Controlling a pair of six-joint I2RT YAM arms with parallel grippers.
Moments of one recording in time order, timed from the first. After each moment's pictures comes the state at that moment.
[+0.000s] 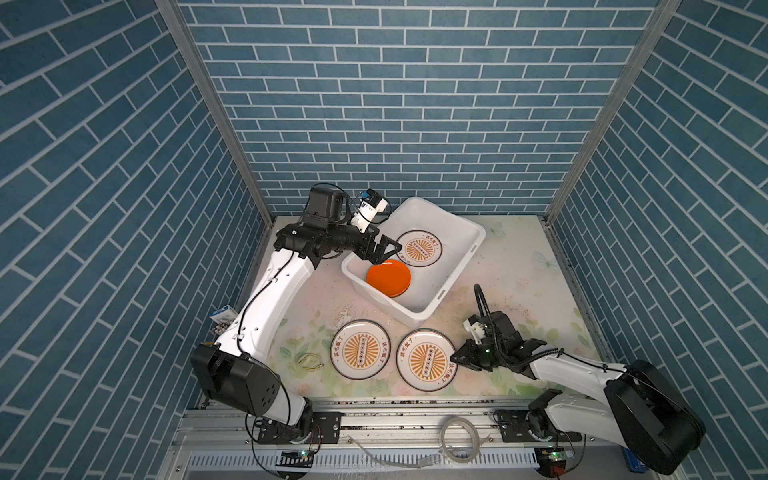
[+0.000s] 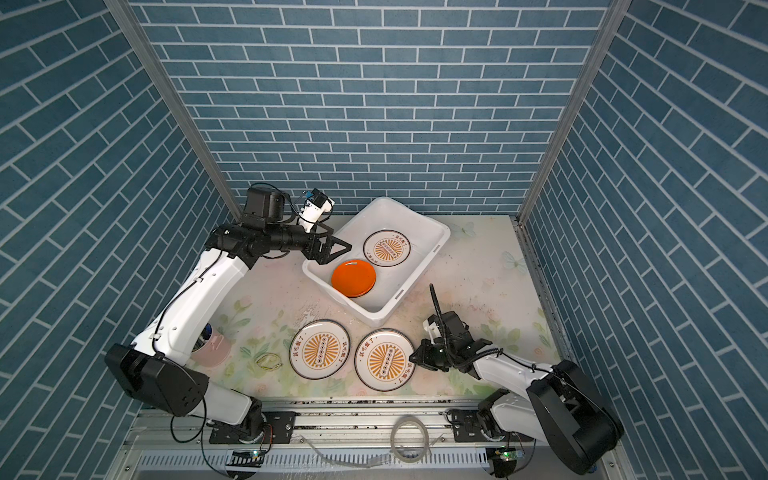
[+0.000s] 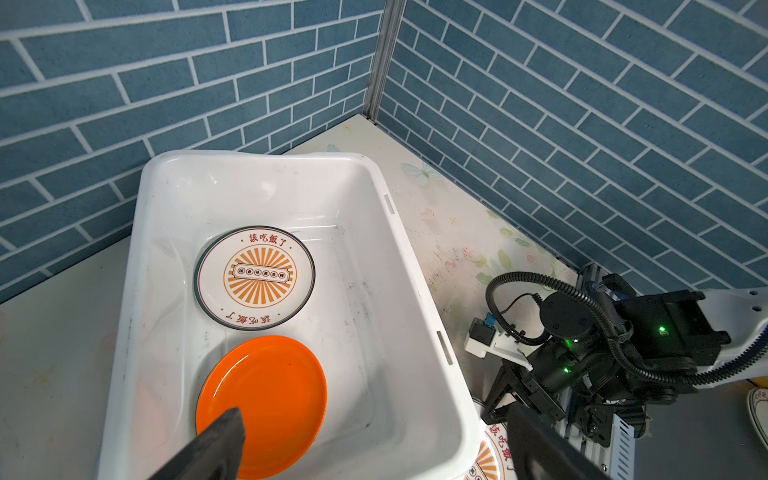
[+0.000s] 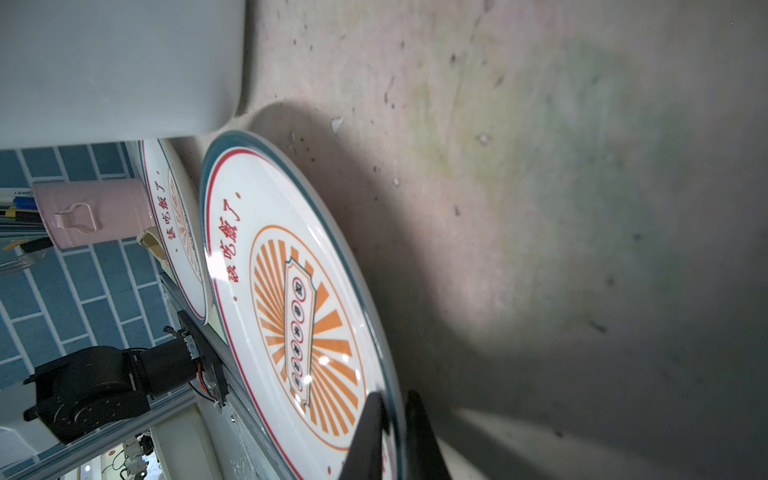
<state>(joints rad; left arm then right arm) -0.33 1.50 1.64 -0.78 0.66 0.15 0.60 1.18 0.30 -0.09 -0.53 0.79</state>
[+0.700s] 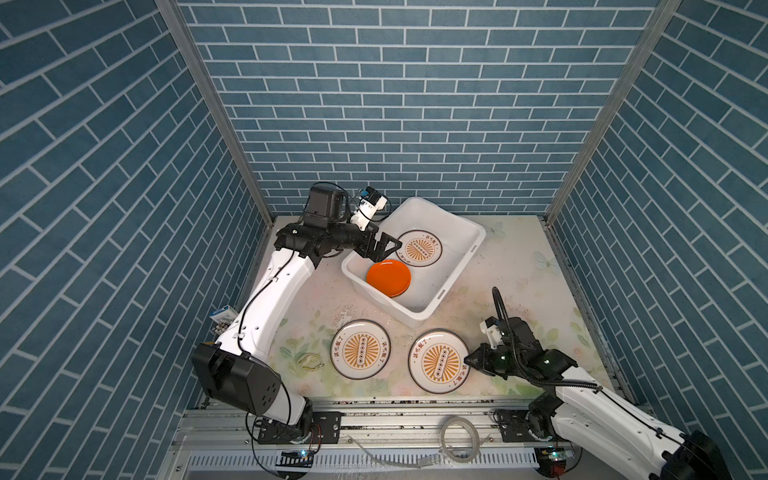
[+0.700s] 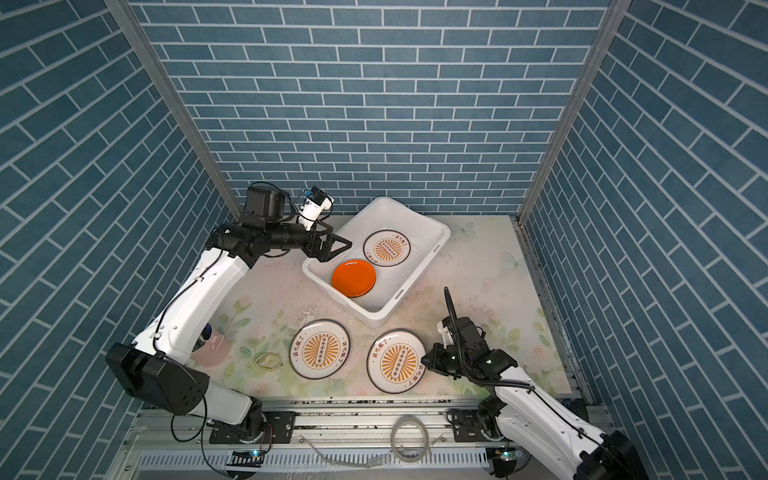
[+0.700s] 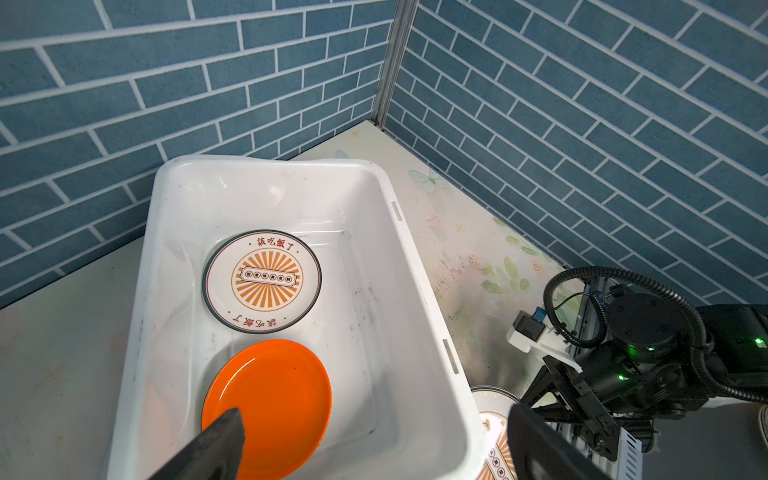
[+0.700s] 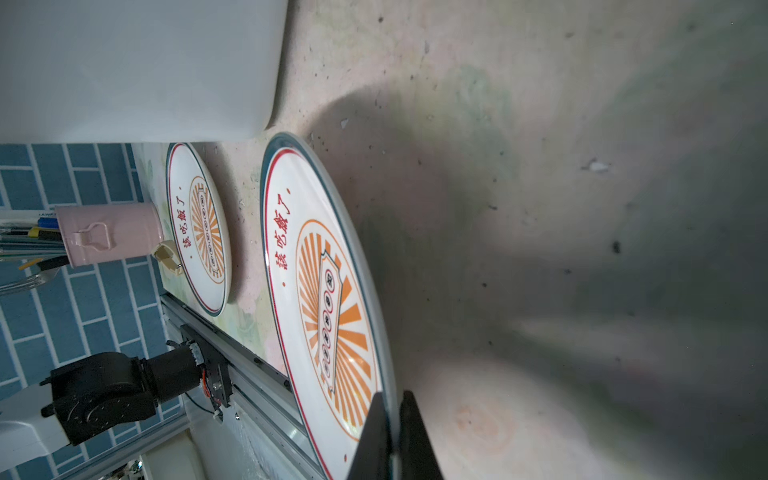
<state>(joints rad) -0.33 1.51 1.65 -0.76 0.63 0.12 0.59 0.75 0.31 -0.48 -0.41 0.82</state>
